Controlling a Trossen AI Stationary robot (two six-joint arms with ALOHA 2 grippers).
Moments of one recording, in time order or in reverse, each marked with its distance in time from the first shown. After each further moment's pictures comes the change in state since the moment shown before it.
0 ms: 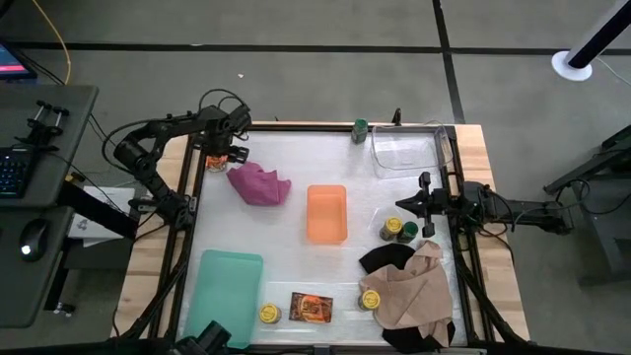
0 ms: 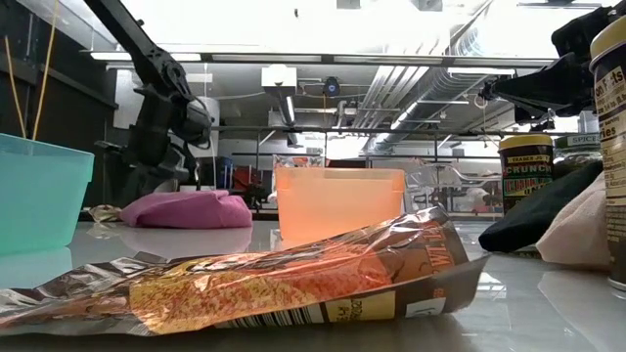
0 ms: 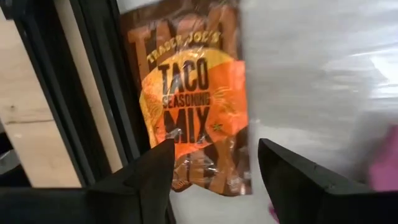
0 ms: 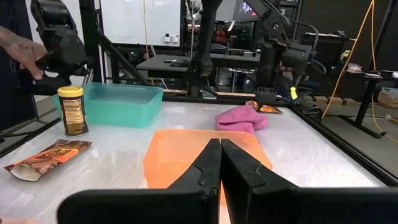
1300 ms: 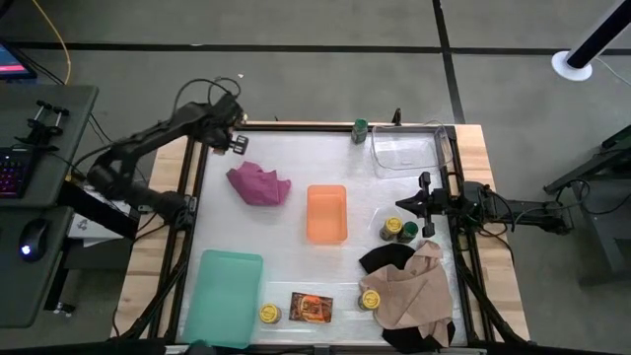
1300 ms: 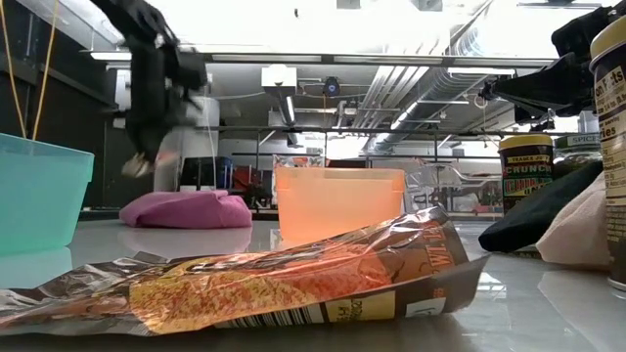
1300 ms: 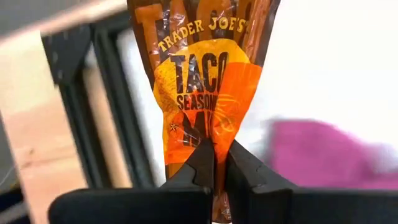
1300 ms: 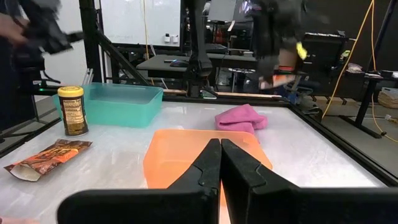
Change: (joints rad) left arm -0.082 -0.342 0.061 -0.016 0.053 0.079; right arm 0.000 0.000 0.000 0.000 0.000 0.000
